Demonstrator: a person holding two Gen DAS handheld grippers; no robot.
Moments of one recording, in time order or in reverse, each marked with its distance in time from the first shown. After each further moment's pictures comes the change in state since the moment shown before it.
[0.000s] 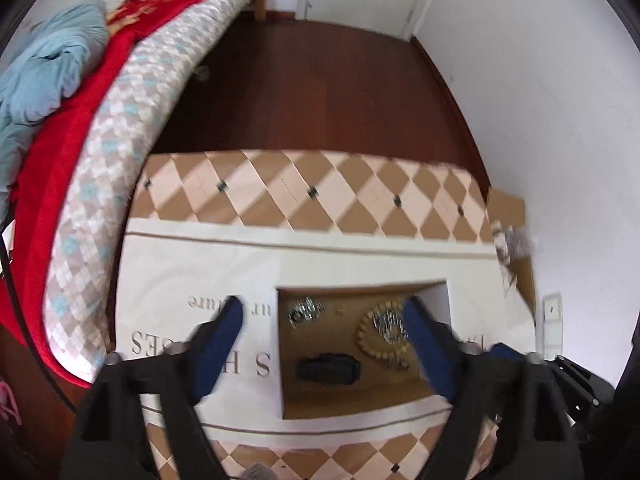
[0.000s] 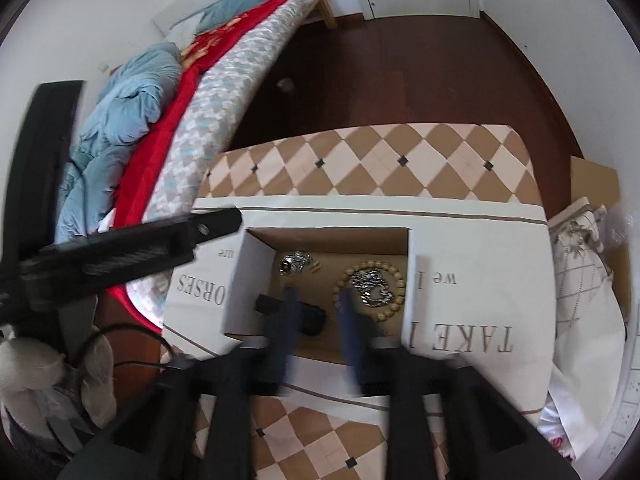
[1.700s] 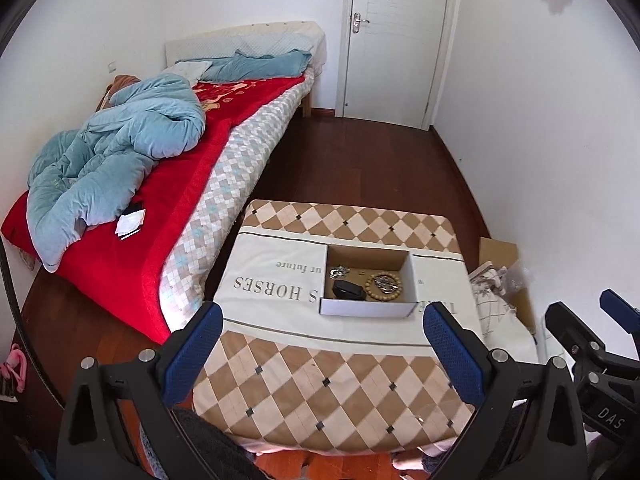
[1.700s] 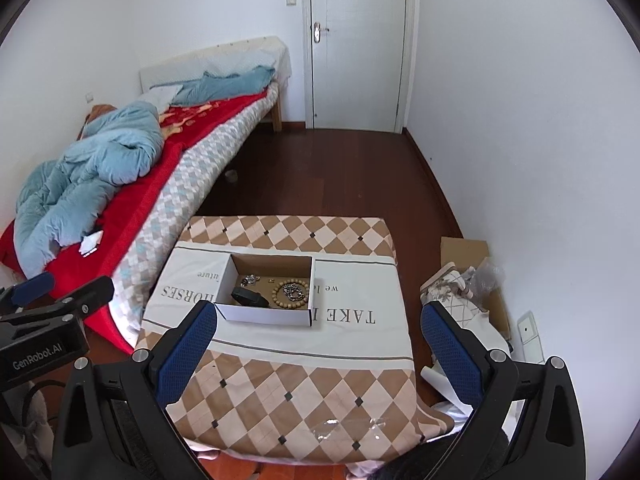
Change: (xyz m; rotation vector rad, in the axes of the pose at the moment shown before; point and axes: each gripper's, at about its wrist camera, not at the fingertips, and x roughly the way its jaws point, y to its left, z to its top) left arm -0.251 -0.032 -0.201 -0.029 -0.363 0.144; right arm -0.265 0.076 -0.157 -0.096 -0.412 -0.327
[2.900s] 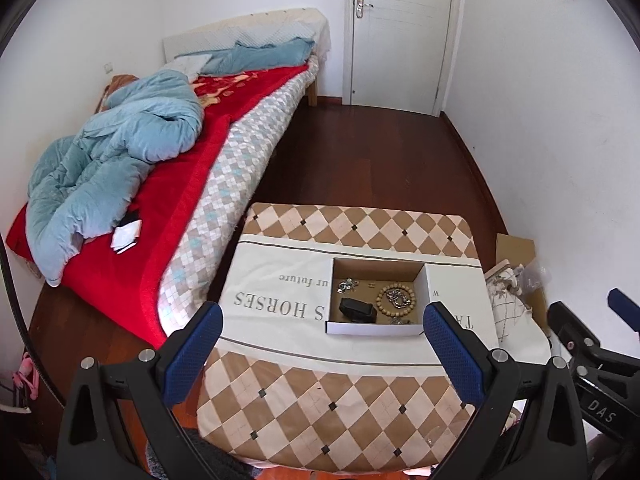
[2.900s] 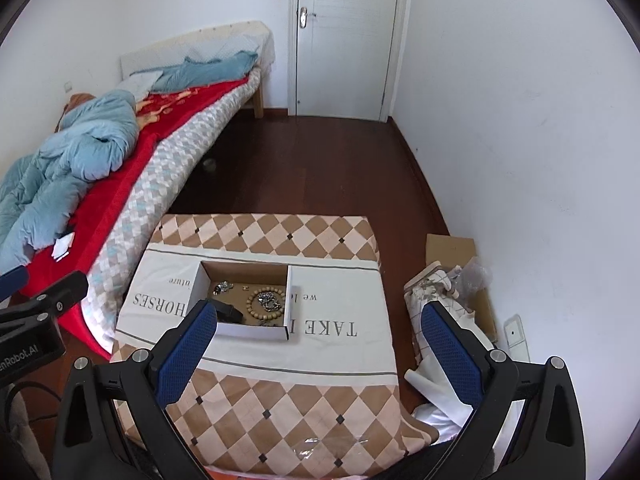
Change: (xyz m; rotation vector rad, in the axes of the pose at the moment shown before) left arm 0.063 -0.007 0.047 0.026 0.059 0.055; right arm 0.079 -0.007 0.041 -0.004 0.091 -0.069
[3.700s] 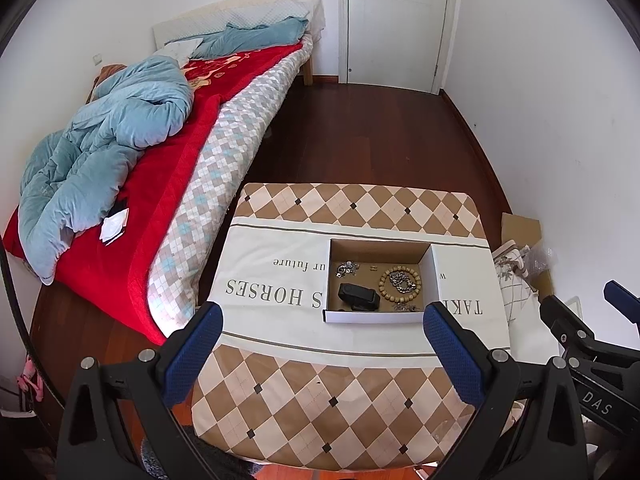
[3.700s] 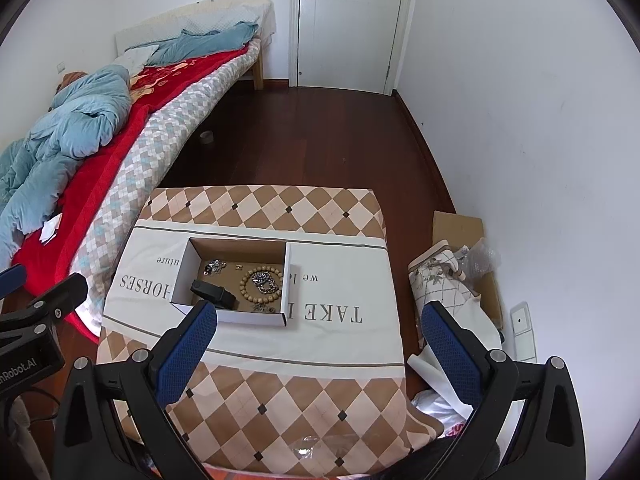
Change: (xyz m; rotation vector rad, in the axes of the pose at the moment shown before) left arm 0.036 -0.007 -0.003 0.030 0.073 0.000; right arm 0.046 0.004 -0.004 -0.012 0.087 -0.006
